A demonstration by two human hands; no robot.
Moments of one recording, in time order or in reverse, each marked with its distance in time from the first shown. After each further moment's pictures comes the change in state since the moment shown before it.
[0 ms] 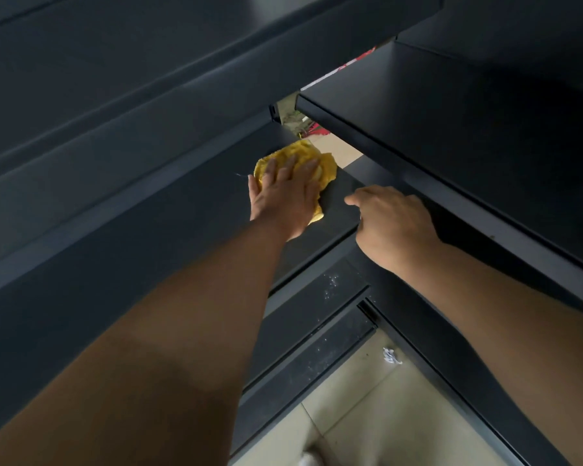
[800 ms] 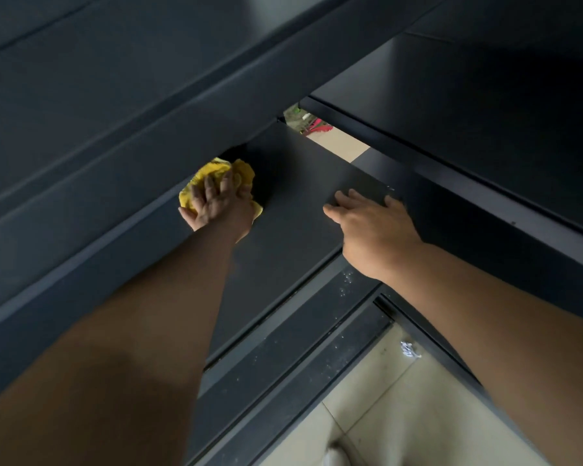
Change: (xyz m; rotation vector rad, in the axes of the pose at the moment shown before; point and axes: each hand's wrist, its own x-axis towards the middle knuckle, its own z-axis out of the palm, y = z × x) left_hand 0.002 -0.094 -0.019 -0.012 -0.024 -0.472; right_hand 0.004 -0.037 0.013 -0.051 -0.210 -0.069
